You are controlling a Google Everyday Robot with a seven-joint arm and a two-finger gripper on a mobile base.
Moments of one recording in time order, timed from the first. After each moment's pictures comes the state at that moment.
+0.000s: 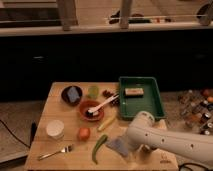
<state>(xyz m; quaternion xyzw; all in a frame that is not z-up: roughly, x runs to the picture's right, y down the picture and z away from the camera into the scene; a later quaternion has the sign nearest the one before) 0.111 0.314 0.749 -0.32 -0.13 -0.16 0.93</state>
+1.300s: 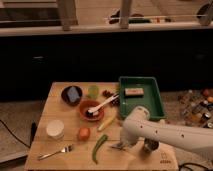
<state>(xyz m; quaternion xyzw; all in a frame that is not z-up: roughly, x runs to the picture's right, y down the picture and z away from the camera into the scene) 0.103 0.304 0.763 -0.35 -0.12 -0.14 0.92</state>
